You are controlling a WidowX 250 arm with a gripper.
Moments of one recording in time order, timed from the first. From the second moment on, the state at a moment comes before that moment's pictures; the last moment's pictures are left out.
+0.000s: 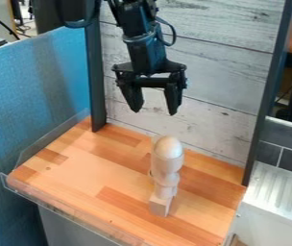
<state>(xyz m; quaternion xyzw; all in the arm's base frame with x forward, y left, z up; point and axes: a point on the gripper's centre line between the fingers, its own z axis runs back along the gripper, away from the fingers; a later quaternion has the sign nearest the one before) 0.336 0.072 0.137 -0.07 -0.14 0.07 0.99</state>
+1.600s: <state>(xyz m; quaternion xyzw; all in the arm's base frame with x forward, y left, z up) 0.338 0.051 0.090 0.01 -0.04 0.05 1.00</state>
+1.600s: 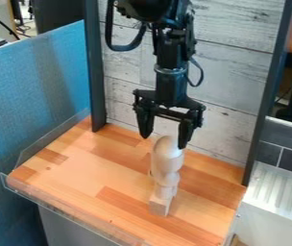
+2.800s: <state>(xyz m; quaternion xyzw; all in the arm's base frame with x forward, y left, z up) 0.344 0.057 0.073 0.03 -0.04 0.06 1.00</state>
